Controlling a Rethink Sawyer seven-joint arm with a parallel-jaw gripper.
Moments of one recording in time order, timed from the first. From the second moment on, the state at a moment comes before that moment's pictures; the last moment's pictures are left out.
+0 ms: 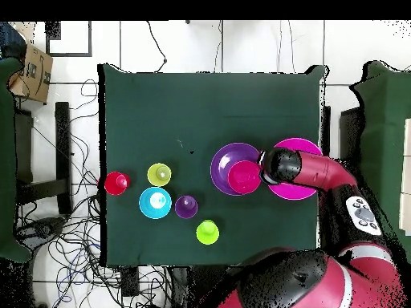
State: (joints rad) arm -0.61 -0.37 0.10 1.41 -0.38 0.53 1.94
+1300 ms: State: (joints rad) arm -0.60 -0.38 0.08 1.41 -0.37 0.53 1.94
